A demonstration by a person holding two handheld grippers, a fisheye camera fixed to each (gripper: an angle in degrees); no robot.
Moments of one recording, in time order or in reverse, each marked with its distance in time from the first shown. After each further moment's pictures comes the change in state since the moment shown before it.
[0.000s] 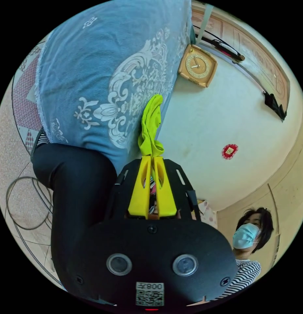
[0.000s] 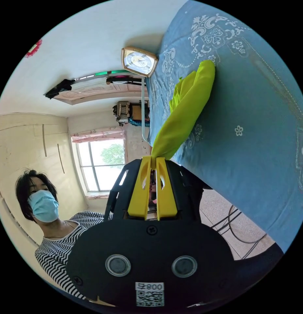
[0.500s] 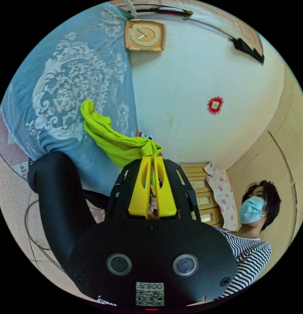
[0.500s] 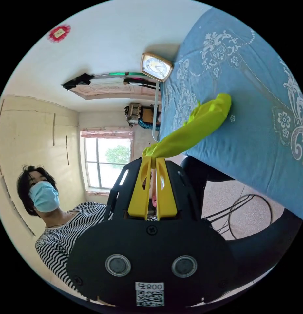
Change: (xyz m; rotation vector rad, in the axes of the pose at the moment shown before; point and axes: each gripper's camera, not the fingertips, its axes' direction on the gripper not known) left arm 0.256 0.050 0.069 -0.196 -0.008 0.356; right arm 0.155 0.096 -0.148 0.065 -0.052 -0.122
